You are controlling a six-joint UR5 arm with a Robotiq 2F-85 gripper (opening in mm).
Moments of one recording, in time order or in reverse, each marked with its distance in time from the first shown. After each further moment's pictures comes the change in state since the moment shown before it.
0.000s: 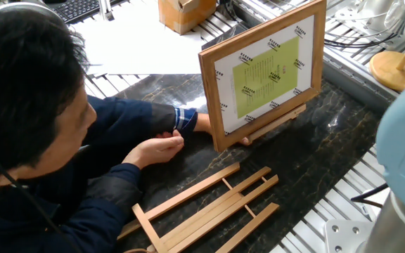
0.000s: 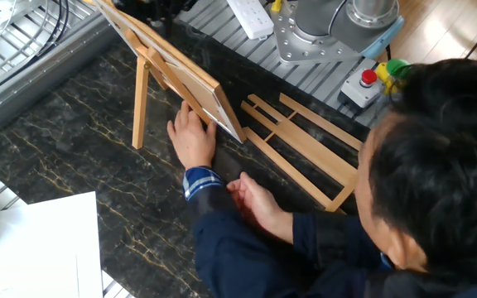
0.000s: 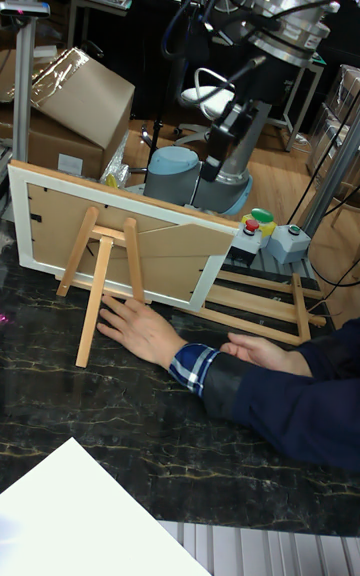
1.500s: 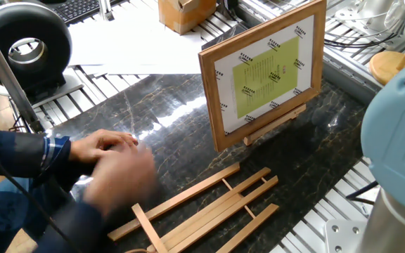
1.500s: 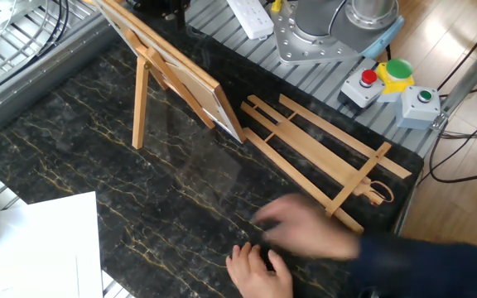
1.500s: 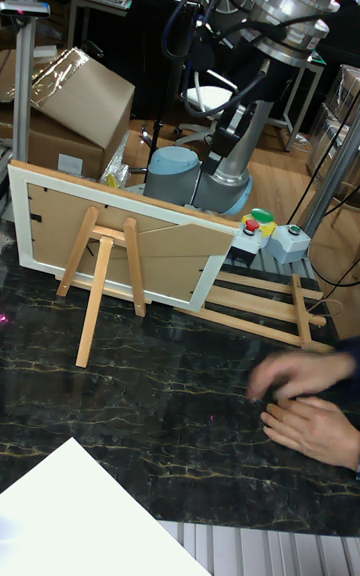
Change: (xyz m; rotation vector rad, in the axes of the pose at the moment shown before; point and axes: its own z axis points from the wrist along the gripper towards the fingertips) arm 0.014 0.020 -0.001 -0.080 0.051 -0.112
